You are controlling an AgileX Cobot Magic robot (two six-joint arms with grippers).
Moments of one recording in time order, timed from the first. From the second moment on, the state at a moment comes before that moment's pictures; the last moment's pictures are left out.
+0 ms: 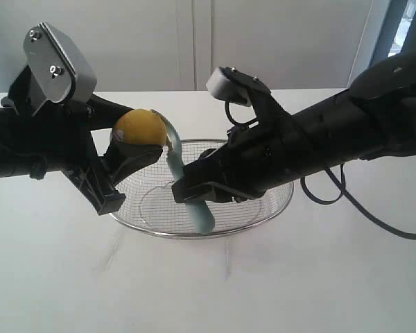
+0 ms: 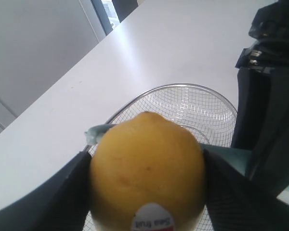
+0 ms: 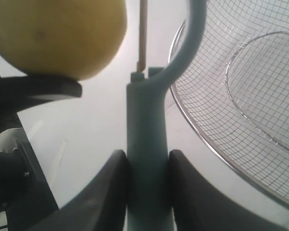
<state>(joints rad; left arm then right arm) -0.57 1.19 -0.70 -1.69 0.30 2.11 0.49 1.54 -0.96 1.14 0.76 -0.91</state>
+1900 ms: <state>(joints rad) -0.57 1.19 -0.70 -1.69 0.30 2.11 0.48 1.33 -0.96 1.07 0.63 -0.87</state>
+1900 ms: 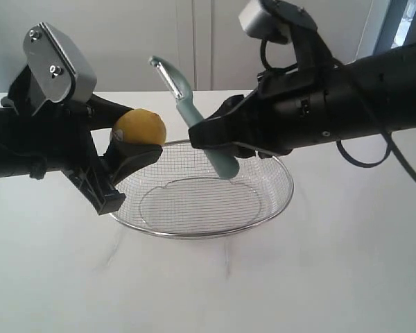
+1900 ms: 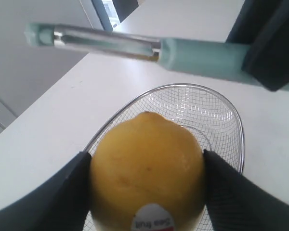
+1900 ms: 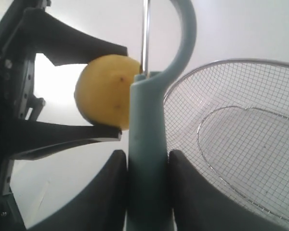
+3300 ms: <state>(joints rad) -0.57 1.19 -0.70 -1.67 0.30 2.11 0.43 1.57 -0.85 1.48 0.83 -1.13</state>
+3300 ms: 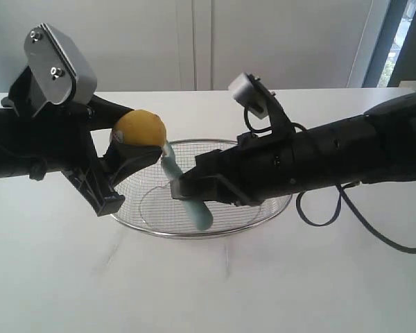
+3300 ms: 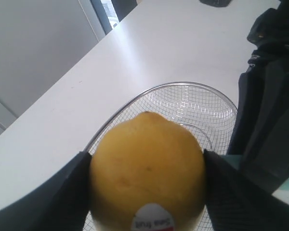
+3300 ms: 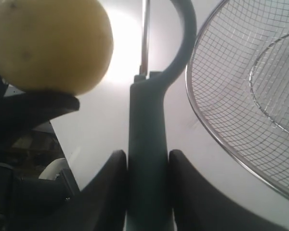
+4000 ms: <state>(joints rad) -0.57 1.19 -0.70 -1.67 0.30 2.11 0.42 1.53 -0.85 1.51 0.82 -1.13</state>
